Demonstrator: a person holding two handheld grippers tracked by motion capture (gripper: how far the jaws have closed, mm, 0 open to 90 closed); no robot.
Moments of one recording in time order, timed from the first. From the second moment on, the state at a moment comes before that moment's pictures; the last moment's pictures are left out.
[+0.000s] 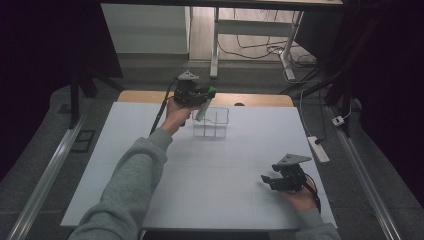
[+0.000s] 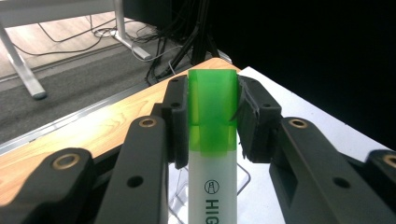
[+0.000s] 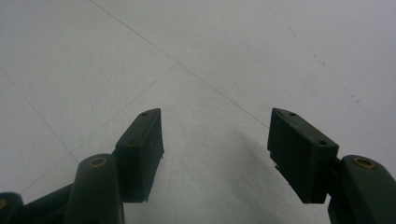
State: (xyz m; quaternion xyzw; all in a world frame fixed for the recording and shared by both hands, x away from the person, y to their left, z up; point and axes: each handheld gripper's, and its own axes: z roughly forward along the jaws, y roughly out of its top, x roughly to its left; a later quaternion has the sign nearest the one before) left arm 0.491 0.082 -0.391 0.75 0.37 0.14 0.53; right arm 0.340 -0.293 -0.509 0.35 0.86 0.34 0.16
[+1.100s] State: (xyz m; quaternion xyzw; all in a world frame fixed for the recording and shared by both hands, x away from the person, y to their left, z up) left arm 0.531 0.060 -0.412 0.75 0.37 0.14 0.54; right arm 0.339 -0.294 -0.509 0.35 0.86 0.34 0.16
